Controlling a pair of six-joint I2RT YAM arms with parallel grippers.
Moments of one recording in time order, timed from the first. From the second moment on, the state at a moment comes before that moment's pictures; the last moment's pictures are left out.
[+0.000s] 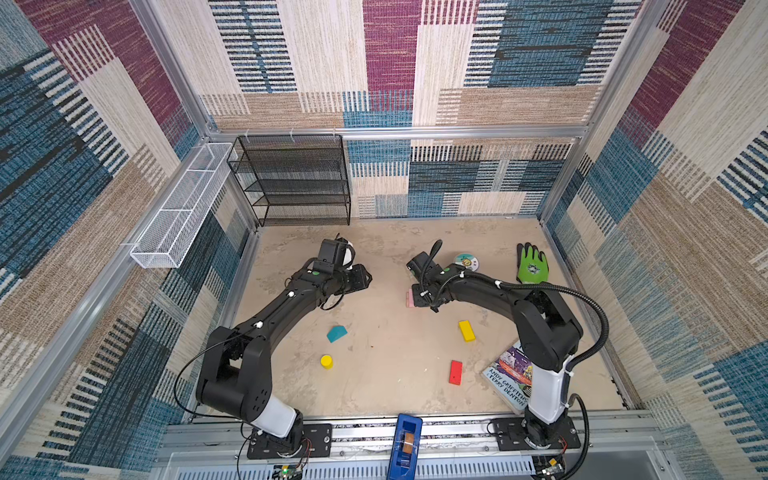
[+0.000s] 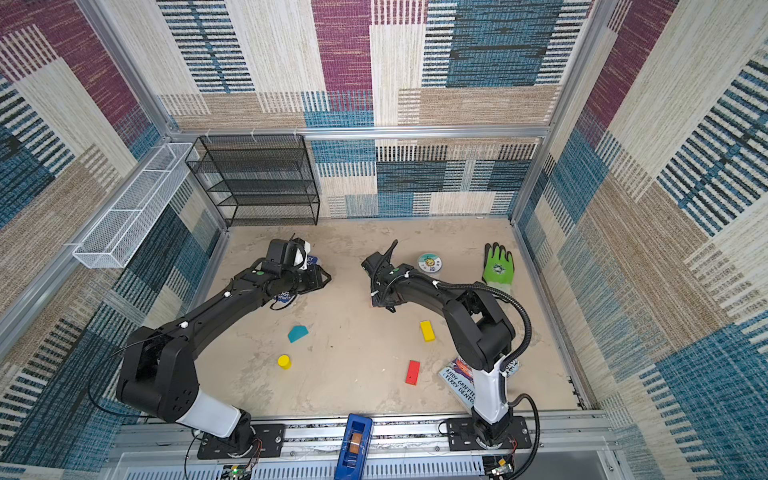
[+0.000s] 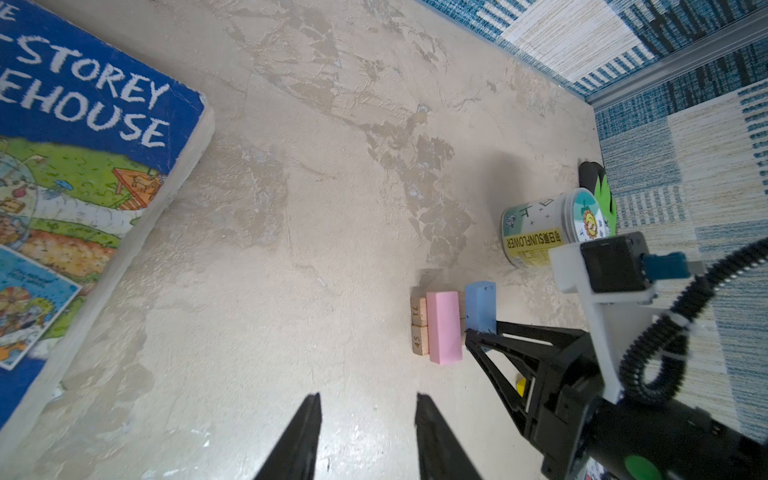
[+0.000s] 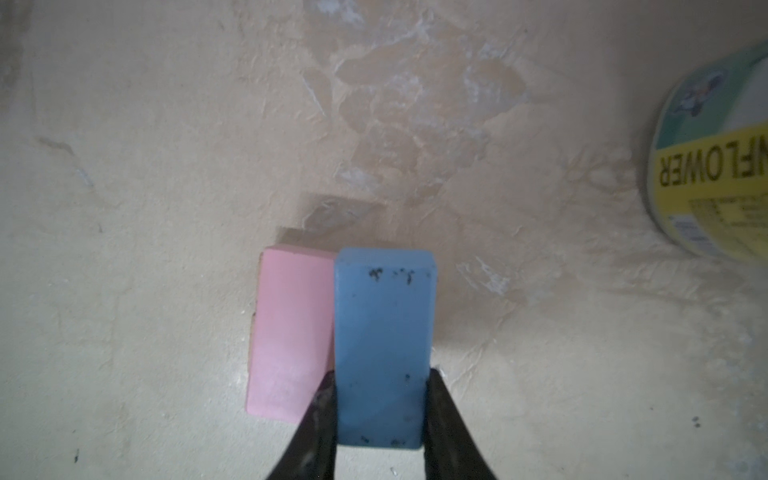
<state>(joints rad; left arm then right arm) -0.34 1.55 1.12 -0.39 0.27 -0.52 0.66 1.93 1.37 -0.63 0.19 0.51</state>
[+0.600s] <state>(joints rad) -0.34 1.57 1.13 -0.40 0.27 -0.52 0.65 1.94 1.37 -0.65 0.17 0.51</state>
